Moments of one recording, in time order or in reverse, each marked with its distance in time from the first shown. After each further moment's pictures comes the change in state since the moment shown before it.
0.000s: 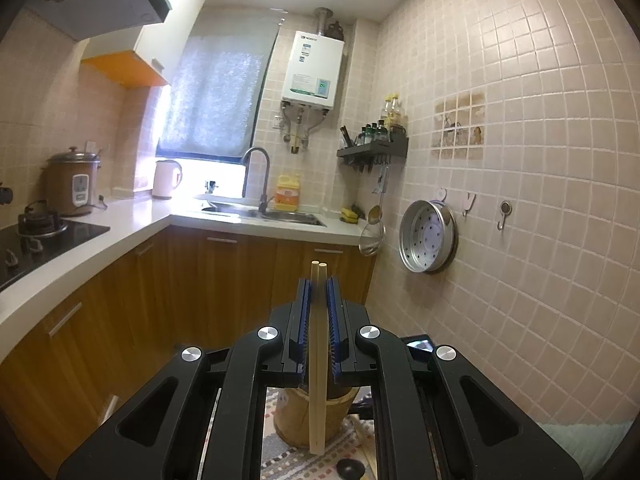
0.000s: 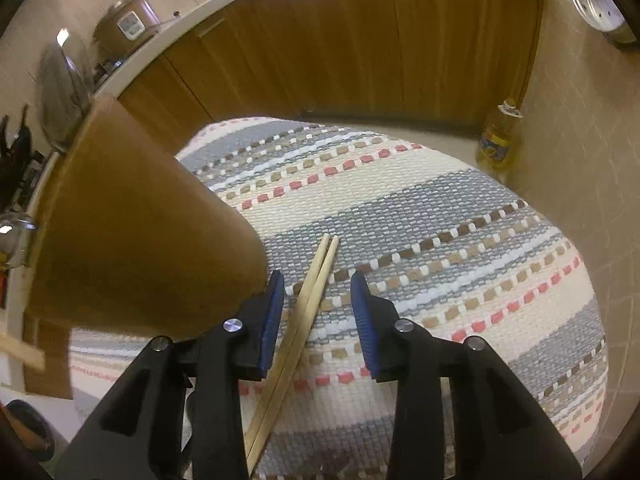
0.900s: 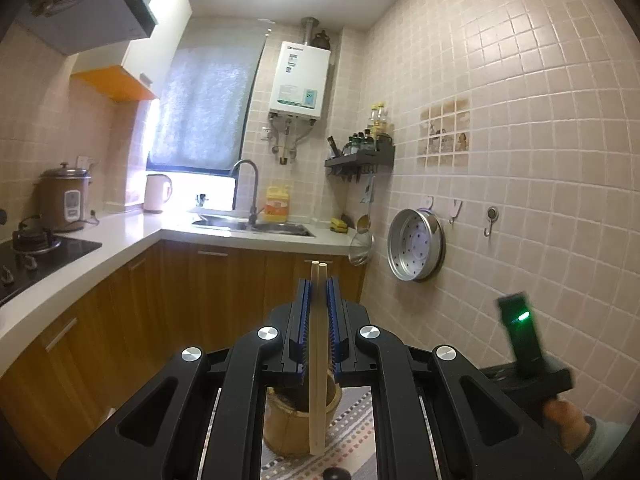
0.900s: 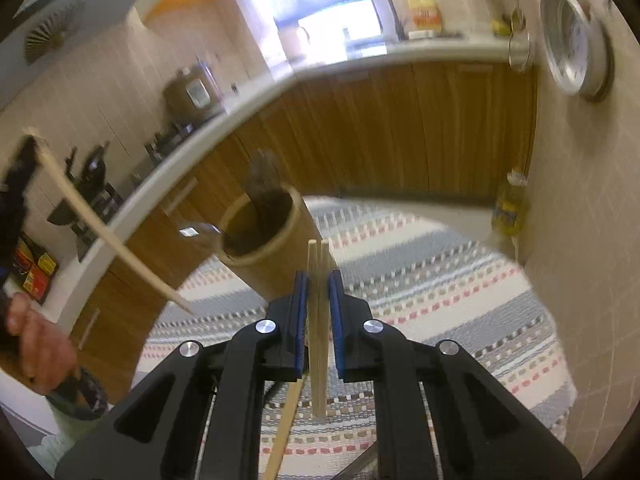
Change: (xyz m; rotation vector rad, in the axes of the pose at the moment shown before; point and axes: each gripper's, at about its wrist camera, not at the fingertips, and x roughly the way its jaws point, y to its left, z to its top) left arm -0.007 -0.021 0.012 0.035 -0.033 -0.026; right arm -0.188 0.007 -0.062 -0.029 -0.355 0.171
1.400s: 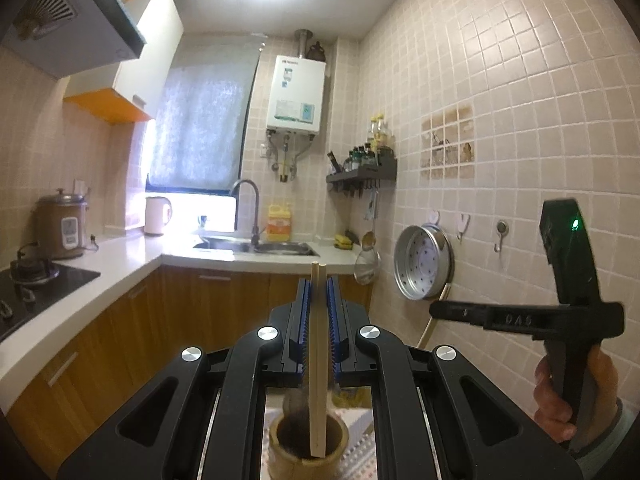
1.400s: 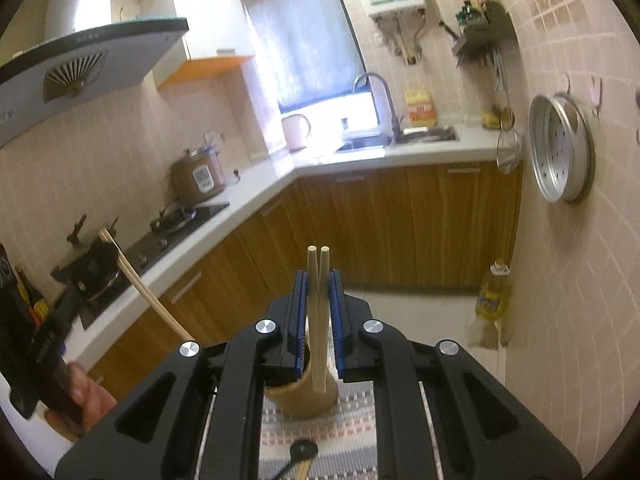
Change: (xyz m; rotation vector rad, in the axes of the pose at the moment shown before) left arm 0.032 -0.008 0.035 0.047 -0.058 0.025; right arm -0.062 0.026 0.097 -0.042 -0.278 -0.042
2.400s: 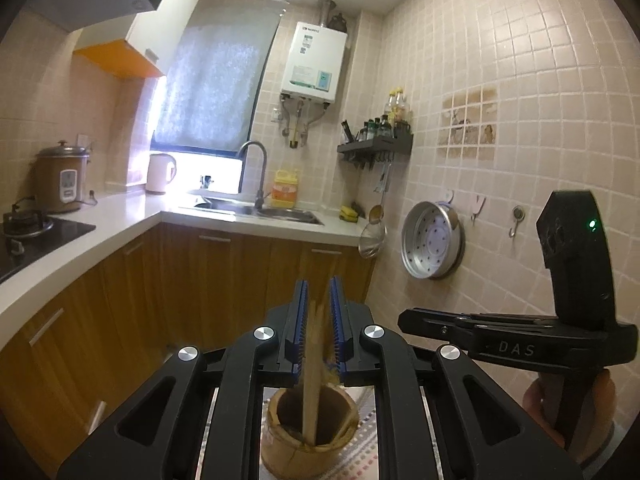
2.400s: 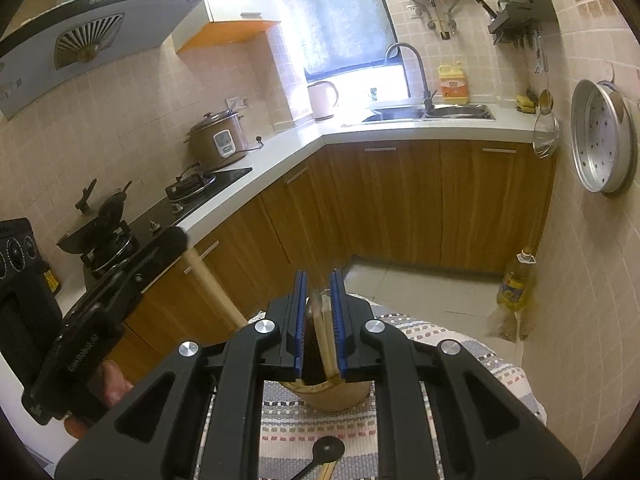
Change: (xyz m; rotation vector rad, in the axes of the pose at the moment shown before) left arm 0.024 0.028 -0.030 -0.102 0.108 -0.008; right arm 0.044 0.033 -0.030 -0.050 0.131 0.061
